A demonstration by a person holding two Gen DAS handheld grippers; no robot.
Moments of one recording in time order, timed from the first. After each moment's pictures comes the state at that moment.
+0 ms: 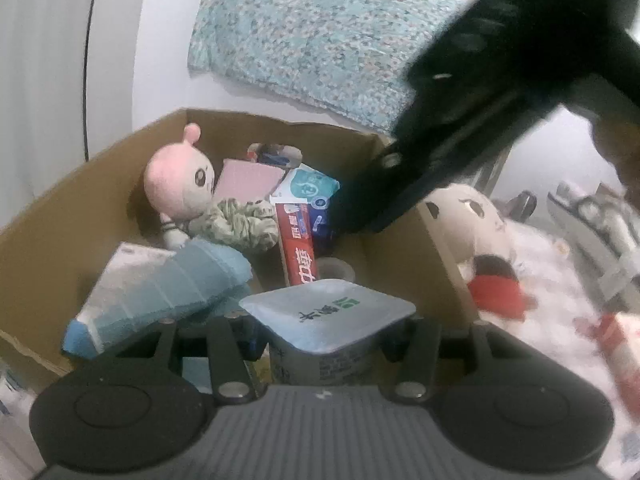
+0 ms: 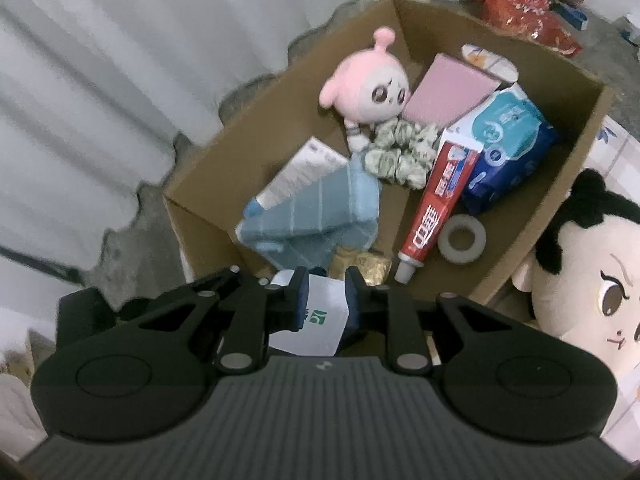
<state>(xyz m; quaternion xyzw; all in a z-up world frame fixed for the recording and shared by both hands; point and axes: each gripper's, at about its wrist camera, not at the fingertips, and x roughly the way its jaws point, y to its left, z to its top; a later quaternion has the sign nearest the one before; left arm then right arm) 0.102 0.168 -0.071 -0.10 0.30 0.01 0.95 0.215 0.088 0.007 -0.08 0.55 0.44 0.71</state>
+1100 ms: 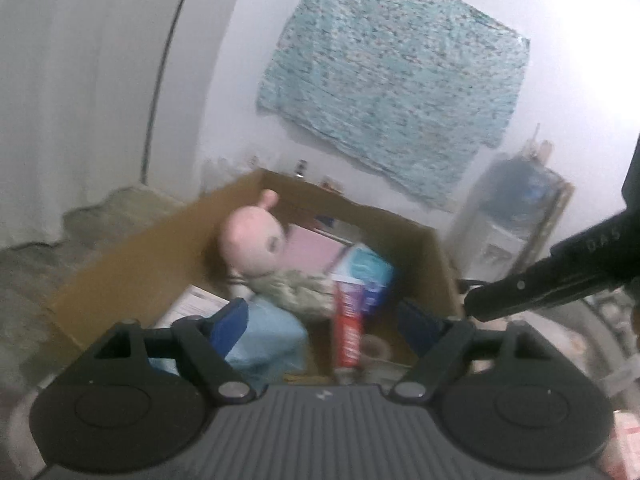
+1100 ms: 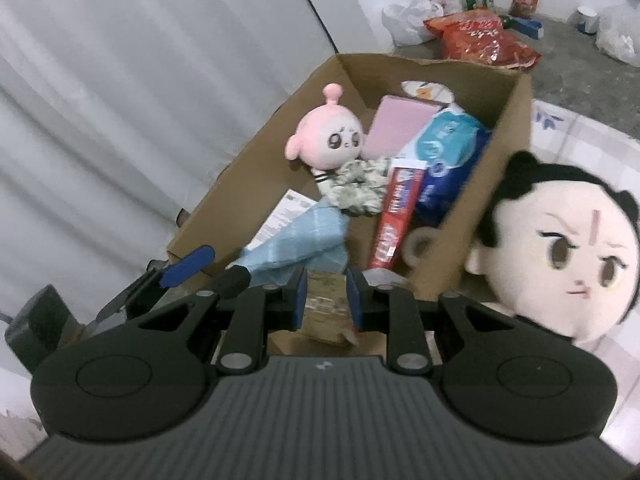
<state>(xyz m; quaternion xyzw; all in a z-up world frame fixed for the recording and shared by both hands) 0.078 0.206 -0.032 -0.19 0.23 0.09 0.95 0.211 0.028 0.018 0.02 0.51 0.41 0.76</state>
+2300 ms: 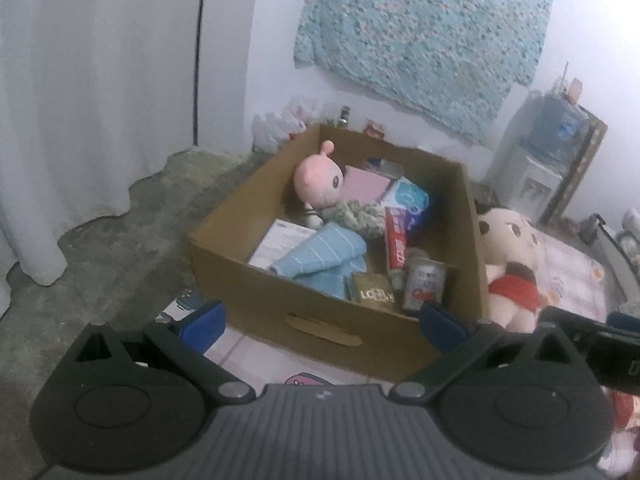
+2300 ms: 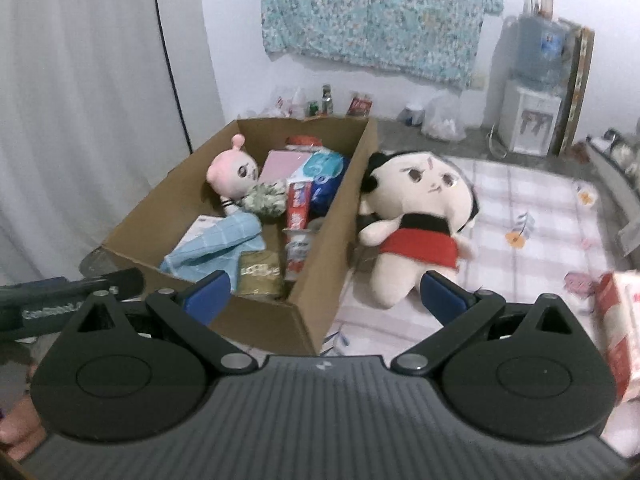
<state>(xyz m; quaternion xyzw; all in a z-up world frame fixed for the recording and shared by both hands) -0.031 0.204 0.022 -0.14 0.33 0.16 0.92 -0.013 0.004 0.018 -0.01 0.34 0.16 0.93</state>
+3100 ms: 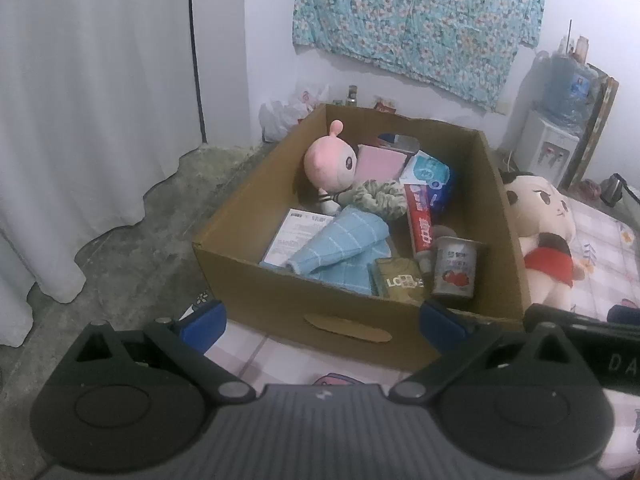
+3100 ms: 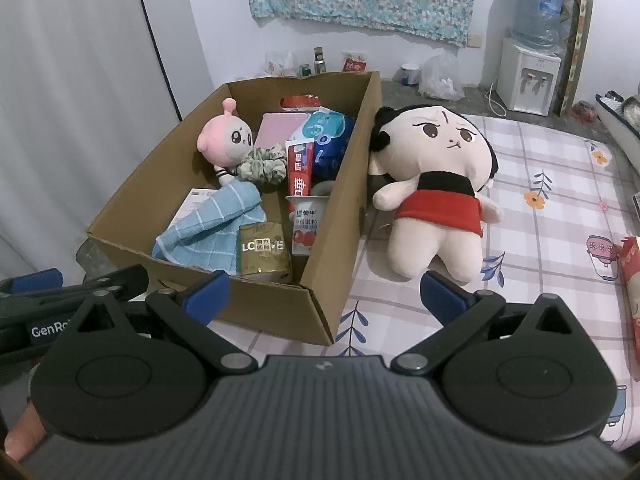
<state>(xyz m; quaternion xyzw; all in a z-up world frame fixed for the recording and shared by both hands) -0.004 0.204 0.008 -0.08 0.38 0.17 0.91 0.014 0.028 -0.011 0.00 0.39 0.15 0.91</state>
